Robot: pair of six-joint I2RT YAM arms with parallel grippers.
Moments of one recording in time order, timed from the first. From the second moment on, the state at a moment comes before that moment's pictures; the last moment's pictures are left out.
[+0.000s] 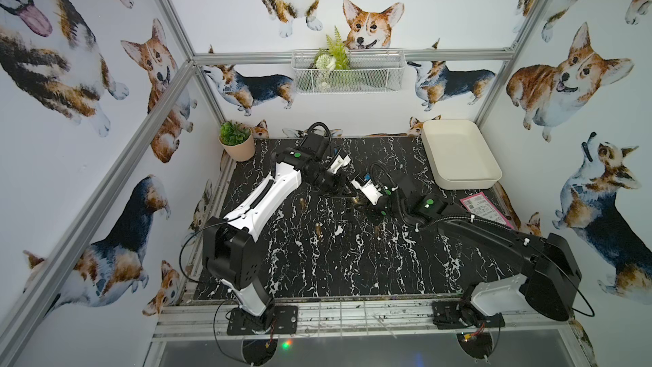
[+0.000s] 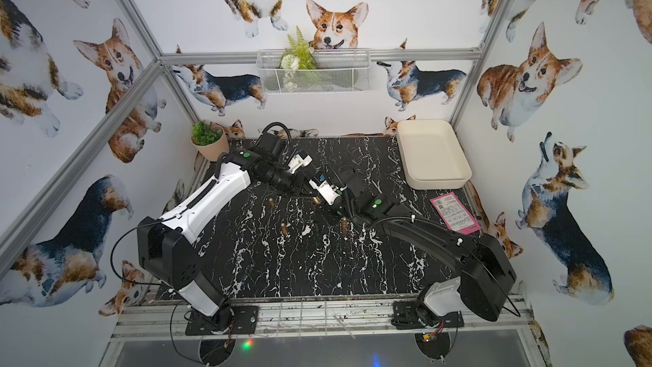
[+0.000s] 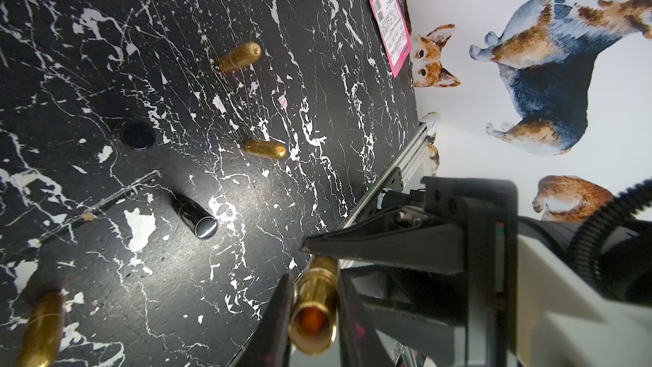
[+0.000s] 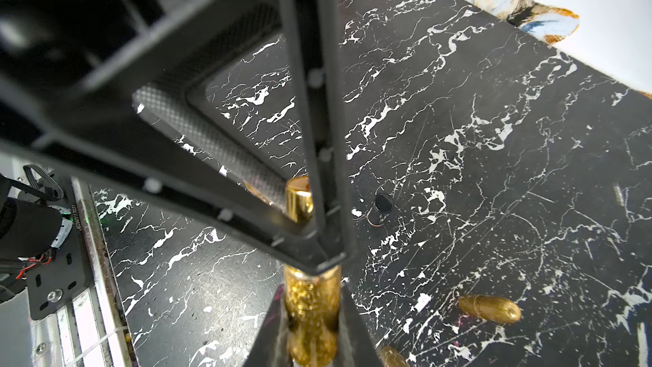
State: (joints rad) left arm -0.48 1.68 1.58 -1.03 0.75 -0.29; right arm 0.86 1.40 1.07 -0.33 -0.16 0.00
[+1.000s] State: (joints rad) left arm -0.45 1.69 1.62 -1.05 0.68 -0.30; right arm 0.86 1.39 1.08 -0.33 -0.08 0.00
